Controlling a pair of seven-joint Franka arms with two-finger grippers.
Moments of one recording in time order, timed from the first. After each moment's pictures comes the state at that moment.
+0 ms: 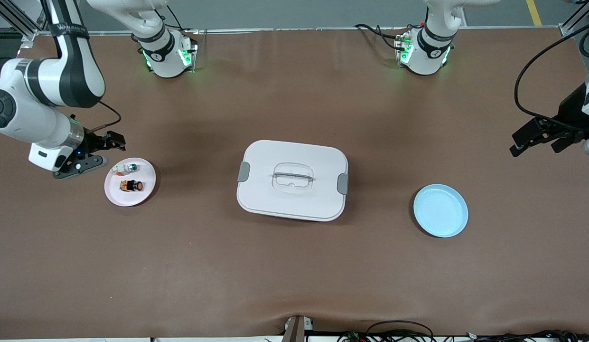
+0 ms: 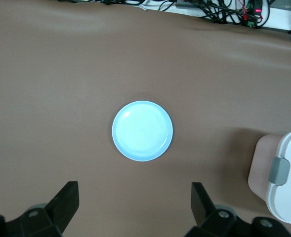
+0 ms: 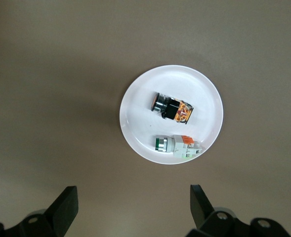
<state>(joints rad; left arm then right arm) -0.04 0.02 0.01 -1.59 -0.03 1.77 -0.15 0.06 0.03 -0.08 -2.08 -0.04 1.95 -0.33</state>
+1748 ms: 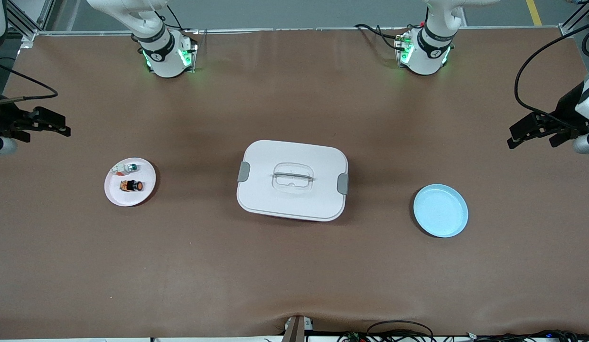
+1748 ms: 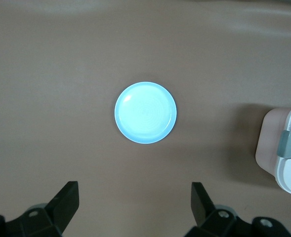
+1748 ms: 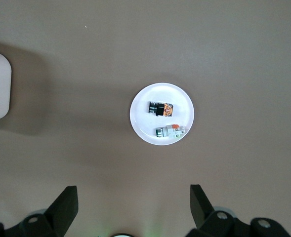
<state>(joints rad) -0.04 0.03 0.01 -1.57 -0.03 1.68 -0.08 0.03 0.08 -0.10 -1.52 0.03 1.48 -0.20</state>
